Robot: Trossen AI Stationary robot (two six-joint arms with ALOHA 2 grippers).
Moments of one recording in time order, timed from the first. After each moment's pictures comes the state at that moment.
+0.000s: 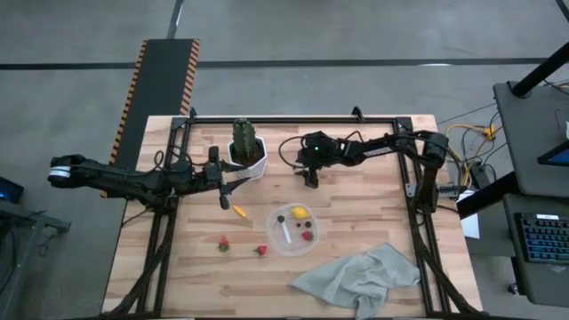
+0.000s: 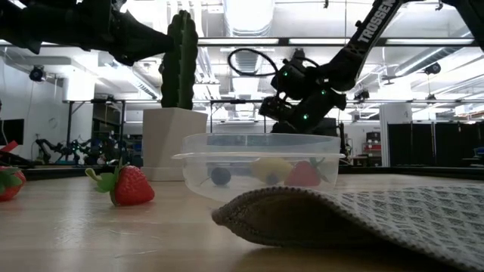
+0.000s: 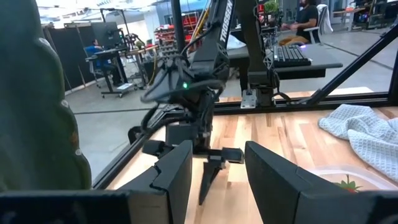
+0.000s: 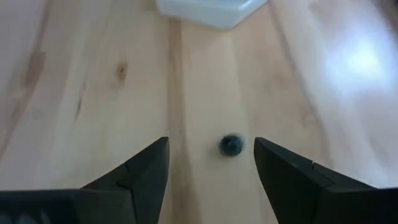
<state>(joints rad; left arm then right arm) -0.03 0.79 0.33 0.46 -0.29 0.15 -0.38 1.88 0.96 0.14 -0.21 -0.28</state>
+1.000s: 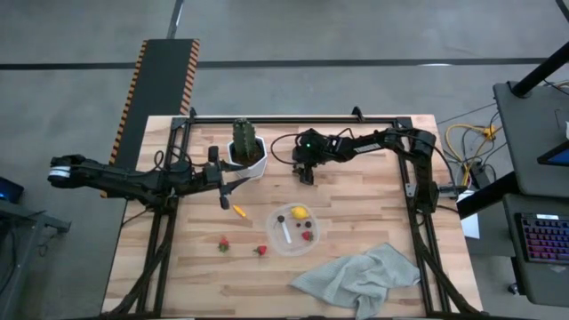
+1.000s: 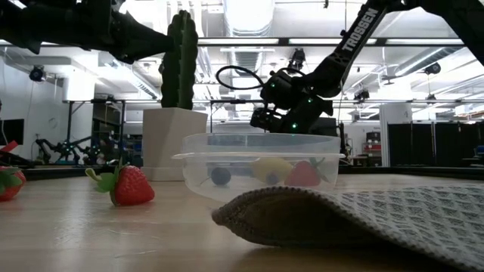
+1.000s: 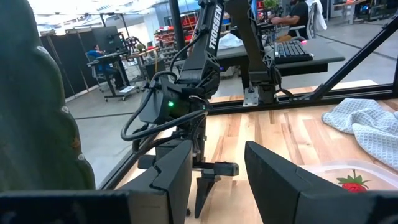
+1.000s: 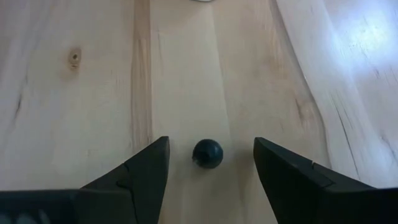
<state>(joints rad) -0.03 0.79 0.33 0.46 -0.29 0.19 -0.41 2.00 1.08 0.04 -0.18 -0.29</state>
